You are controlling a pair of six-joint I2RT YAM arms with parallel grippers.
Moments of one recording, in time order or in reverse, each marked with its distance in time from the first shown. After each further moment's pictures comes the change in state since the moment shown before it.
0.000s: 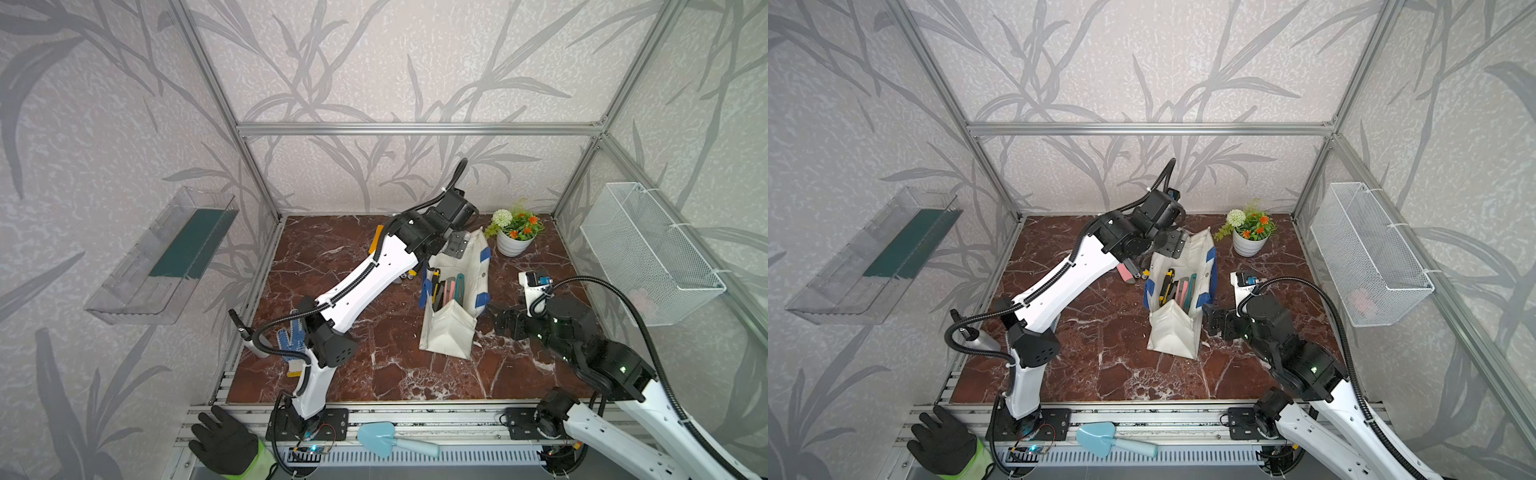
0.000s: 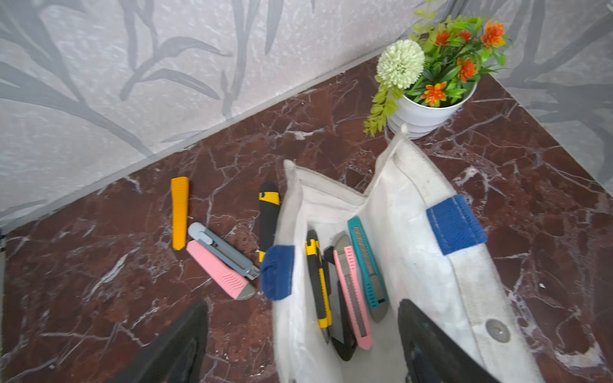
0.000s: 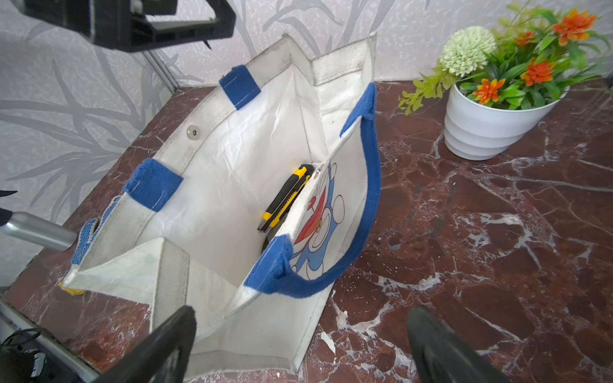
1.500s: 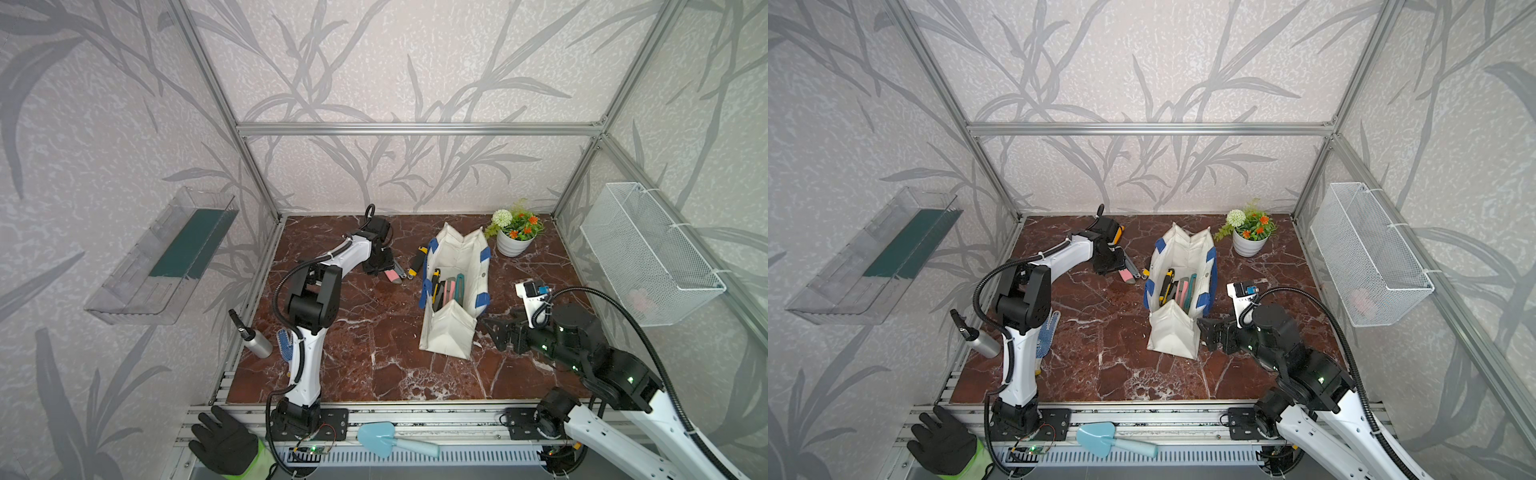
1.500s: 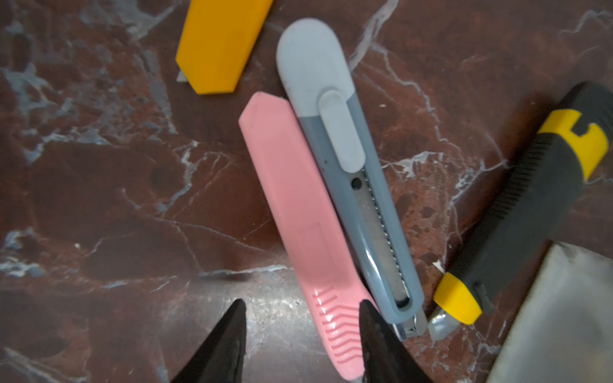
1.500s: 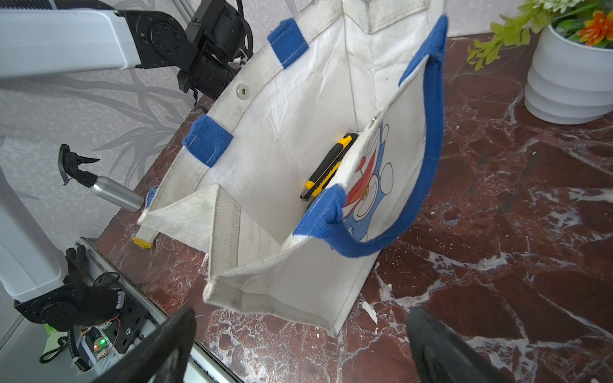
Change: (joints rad) left arm 0.518 0.188 -0.631 0.429 0.444 -0.269; right arm 0.000 -0.076 -0.035 -0.046 -0.173 0.048
